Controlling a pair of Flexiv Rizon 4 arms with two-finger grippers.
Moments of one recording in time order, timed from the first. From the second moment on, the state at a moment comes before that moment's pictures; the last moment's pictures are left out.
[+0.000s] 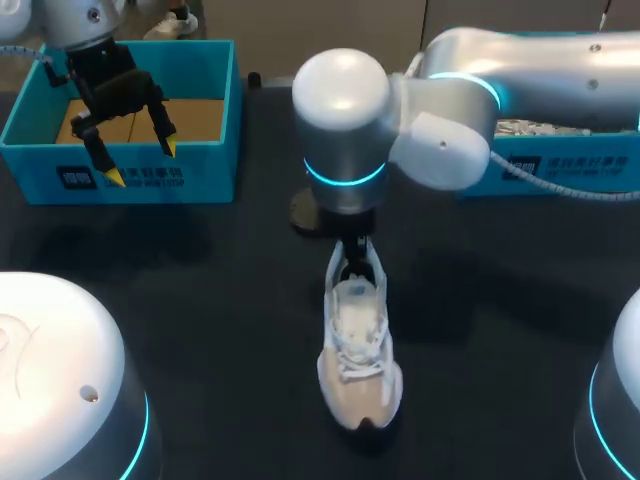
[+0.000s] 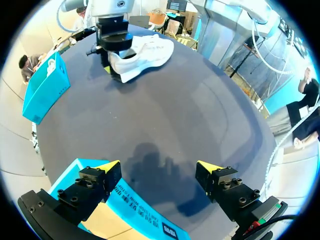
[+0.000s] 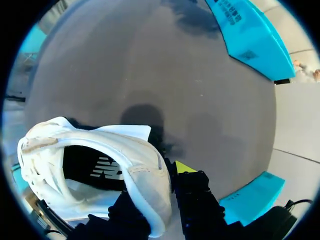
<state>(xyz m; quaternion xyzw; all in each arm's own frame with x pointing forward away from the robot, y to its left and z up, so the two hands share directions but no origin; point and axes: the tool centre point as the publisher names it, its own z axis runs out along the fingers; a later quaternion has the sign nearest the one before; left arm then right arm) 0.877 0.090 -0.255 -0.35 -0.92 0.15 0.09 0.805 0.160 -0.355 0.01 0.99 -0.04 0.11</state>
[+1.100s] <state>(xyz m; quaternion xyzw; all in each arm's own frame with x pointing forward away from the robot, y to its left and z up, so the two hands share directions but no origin) 0.877 0.090 -0.255 -0.35 -0.92 0.15 0.09 0.842 0.106 -0.274 -0.01 0.99 -0.10 0.11</state>
